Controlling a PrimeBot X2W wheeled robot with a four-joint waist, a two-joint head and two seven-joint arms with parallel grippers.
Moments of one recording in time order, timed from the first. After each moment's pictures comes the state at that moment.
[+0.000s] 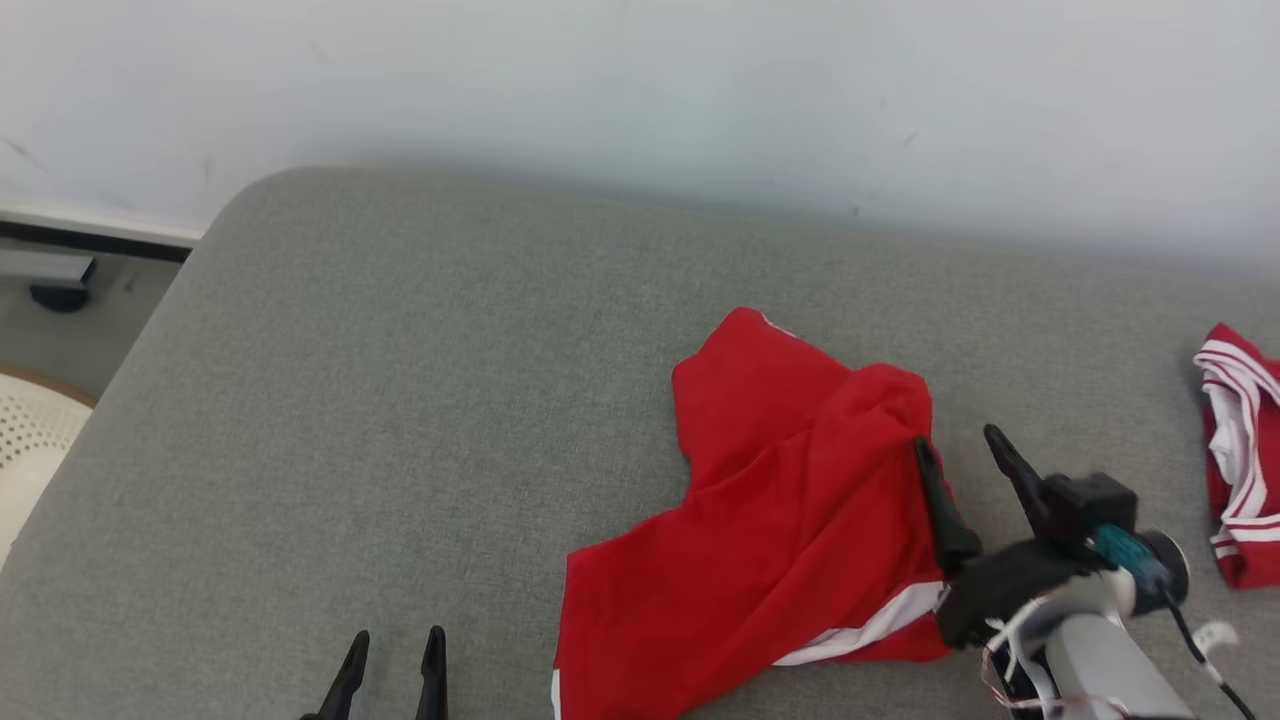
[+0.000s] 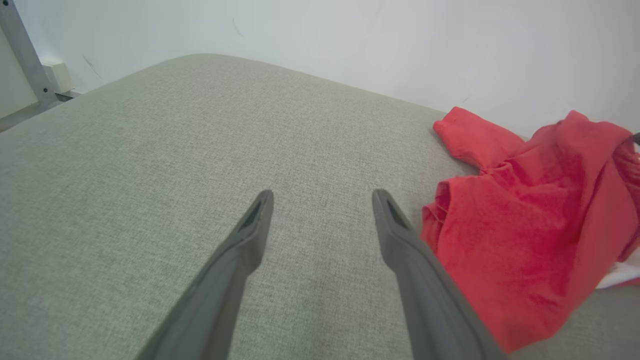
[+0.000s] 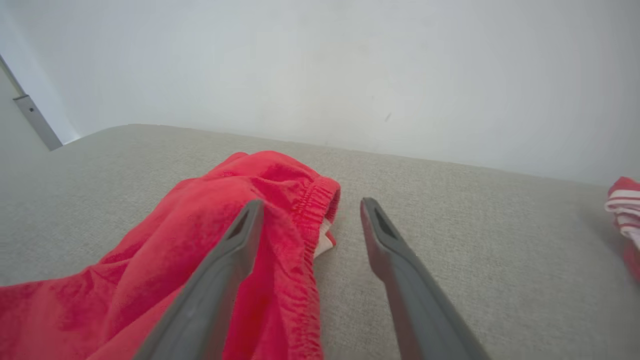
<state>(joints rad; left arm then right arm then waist) 0.04 0.05 -0.09 0.27 -0.28 -0.13 -0.26 -0.40 -0.18 0.15 0.67 0.21 0.13 -0.26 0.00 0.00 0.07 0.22</state>
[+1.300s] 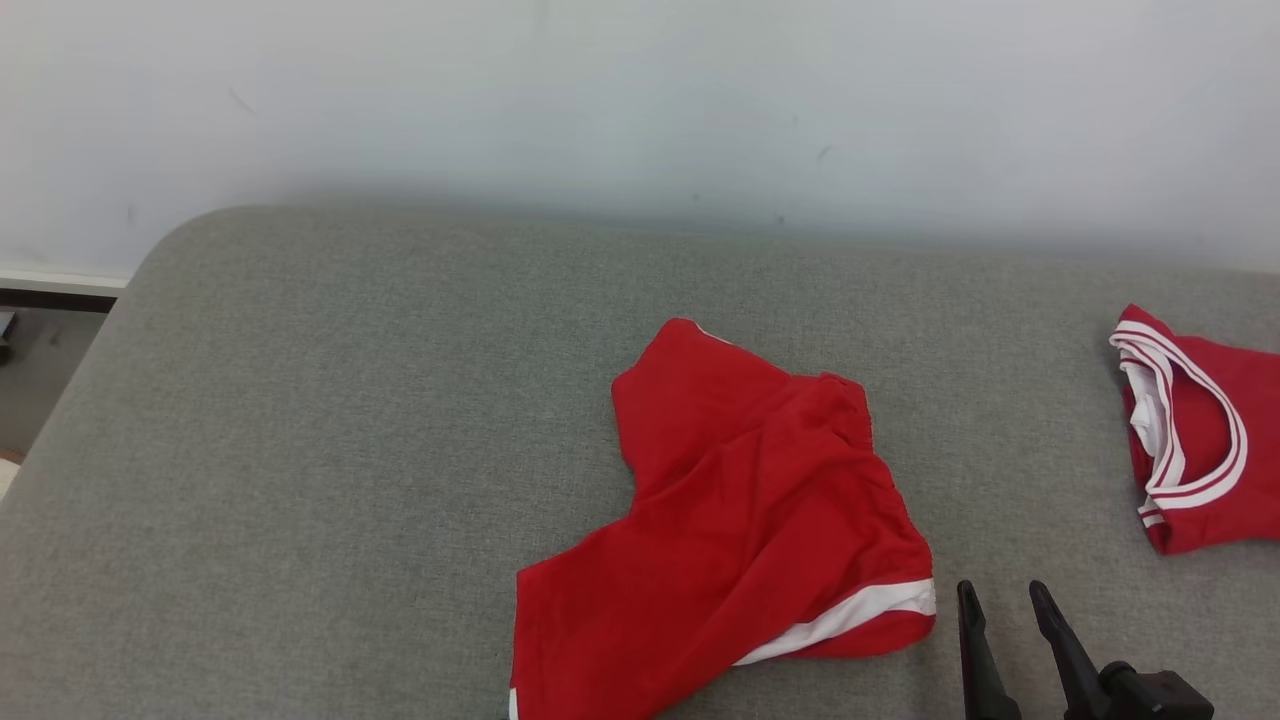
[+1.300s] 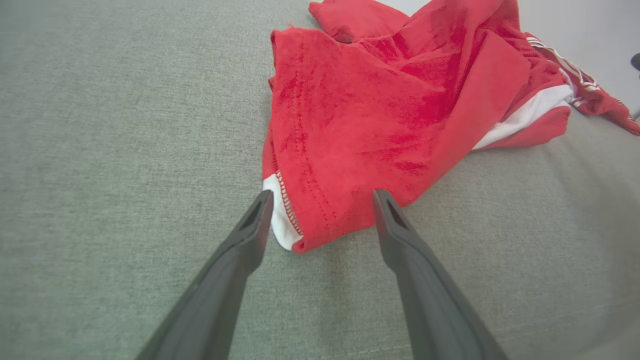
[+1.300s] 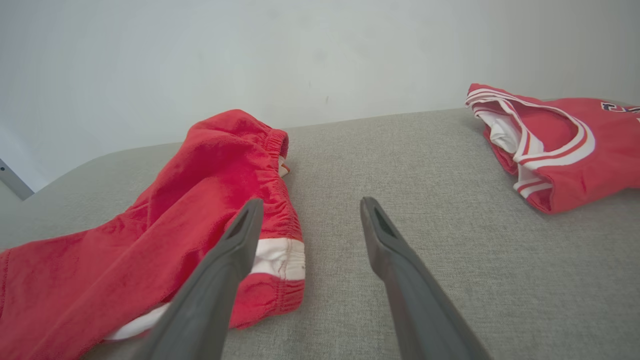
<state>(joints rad) 0.06 0.08 -0.35 0.41 -0.30 -0.13 -0.26 0.06 -0.06 0.00 0.23 0.22 0.13 -0.26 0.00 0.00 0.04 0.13</state>
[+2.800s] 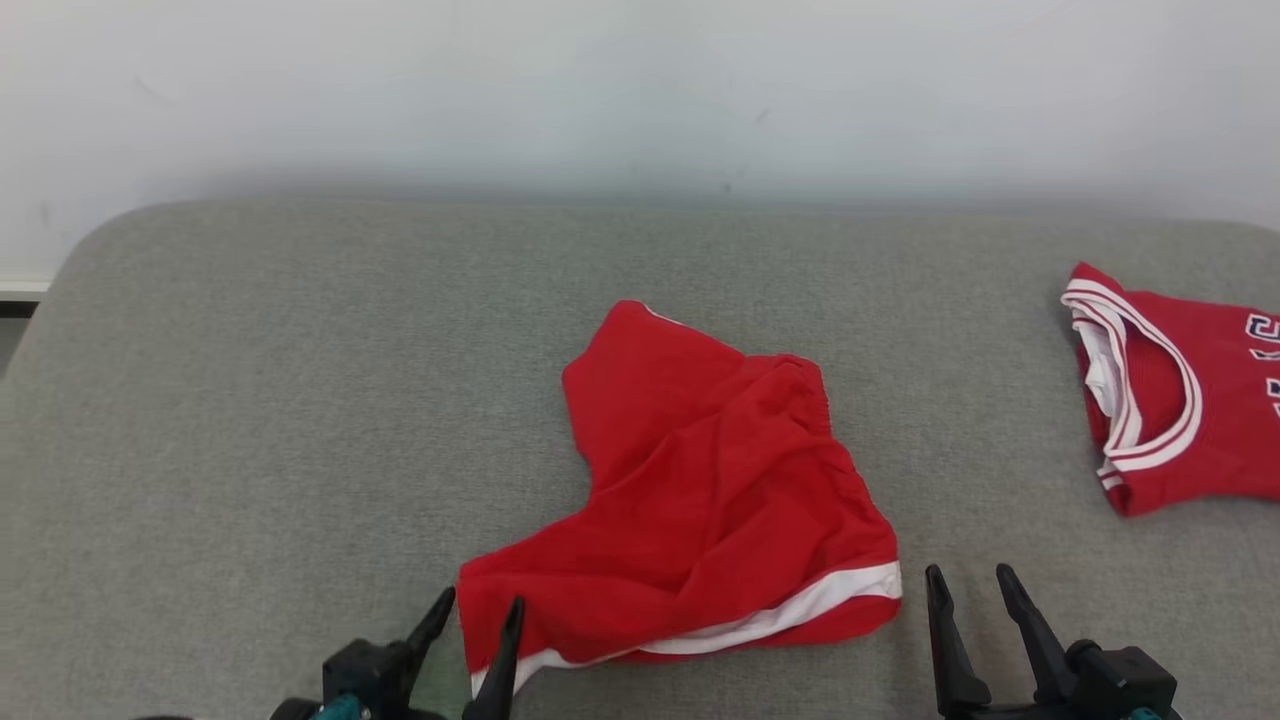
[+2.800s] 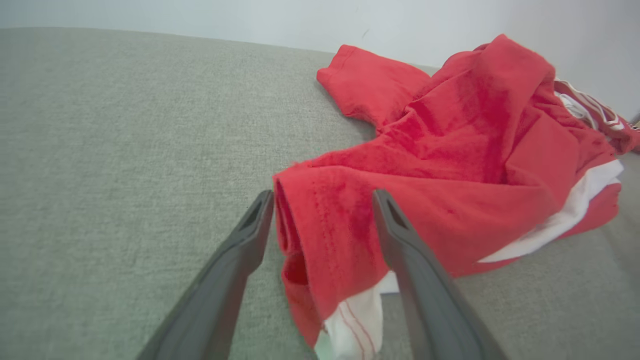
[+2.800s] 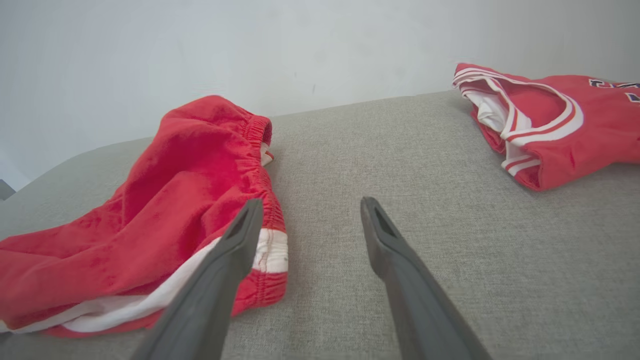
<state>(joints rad) -0.21 0.16 -0.38 0.53 -0.42 -0.13 -0.26 0.00 -0.06 0.04 0.28 0.22 0.13 -0.26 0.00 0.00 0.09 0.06</state>
